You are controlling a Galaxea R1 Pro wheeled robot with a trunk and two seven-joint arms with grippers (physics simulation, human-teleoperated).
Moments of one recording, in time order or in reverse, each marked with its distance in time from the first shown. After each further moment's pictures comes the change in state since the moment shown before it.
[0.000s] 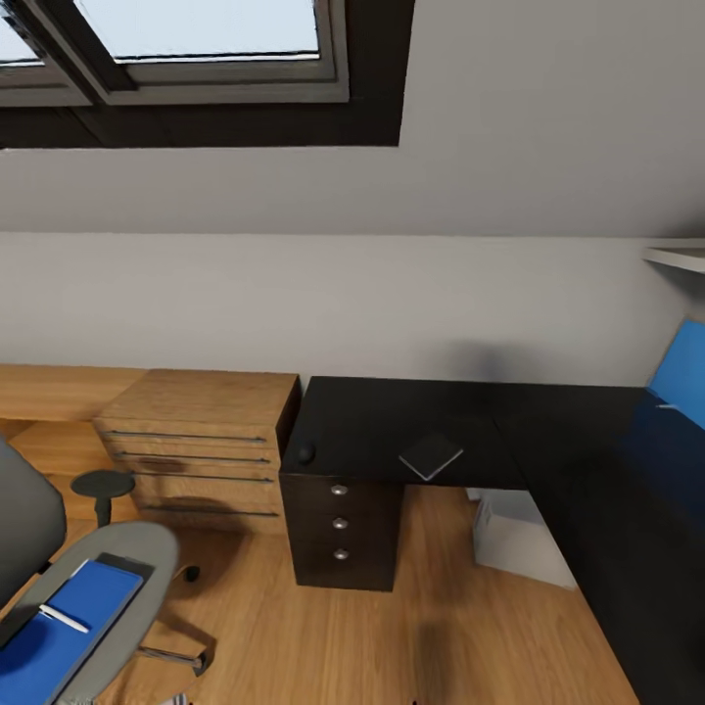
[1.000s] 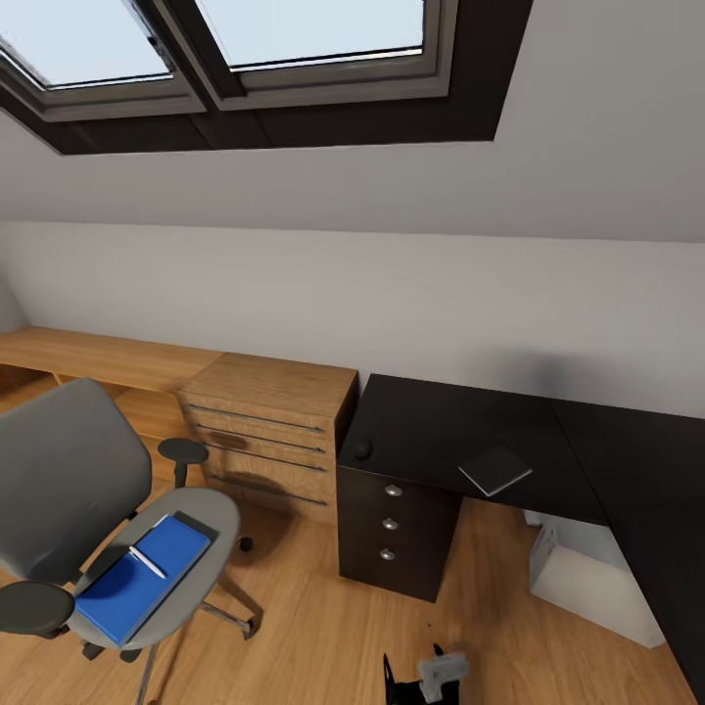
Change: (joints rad) left arm 0.000 -0.089 -0.019 0.074 -0.181 -0.098 0.009; right arm 0.002 0.002 0.045 -0.156 0.214 -0.043 -0.021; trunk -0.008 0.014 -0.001
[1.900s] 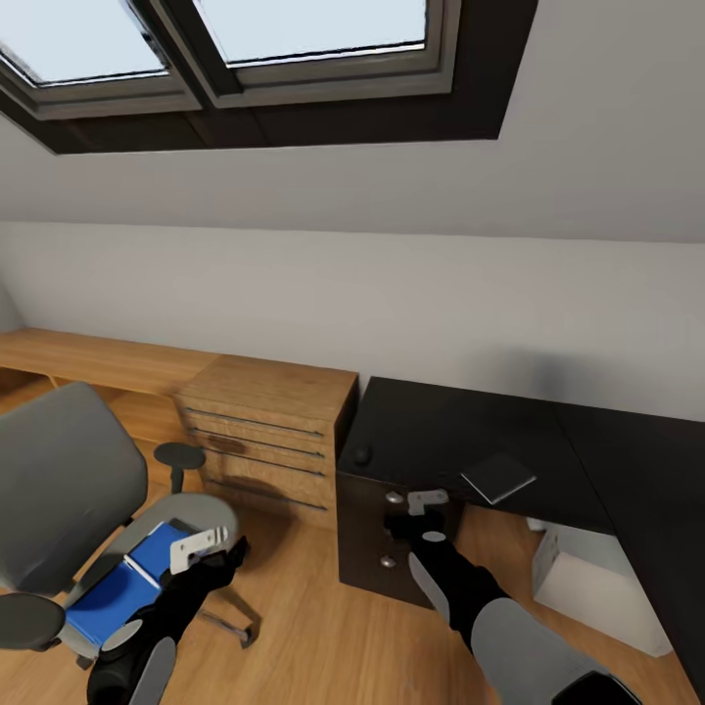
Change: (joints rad) left arm 0.028 0.014 0.087 -1.090 0.086 0.836 0.020; right arm -0.402 -0.005 -0.048 -0.246 -0.108 0.780 -0.083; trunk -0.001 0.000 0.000
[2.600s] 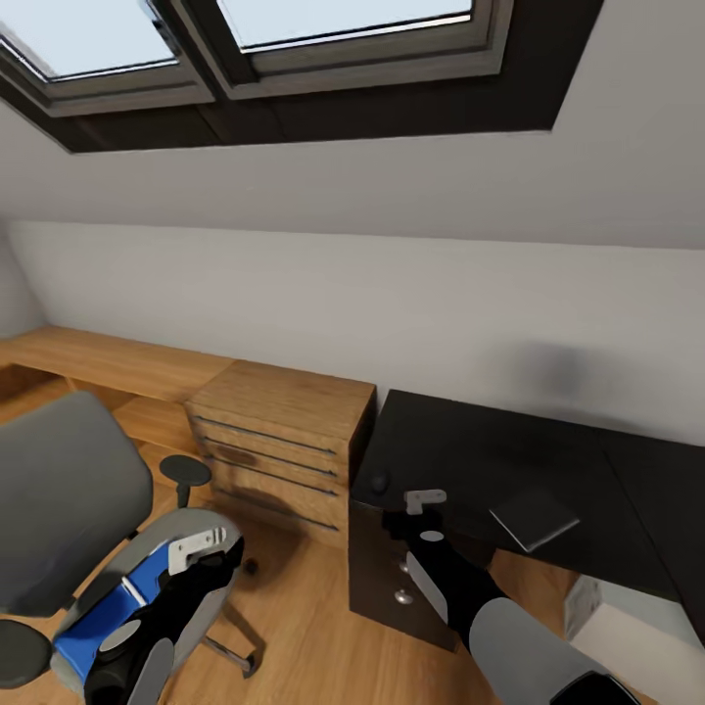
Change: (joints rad) left arm 0.001 0.006 0.002 -0.001 -0.001 0.005 0.001; right arm -0.001 0.006 0.006 -0.002 -0.004 -0.005 -0.003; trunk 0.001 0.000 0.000
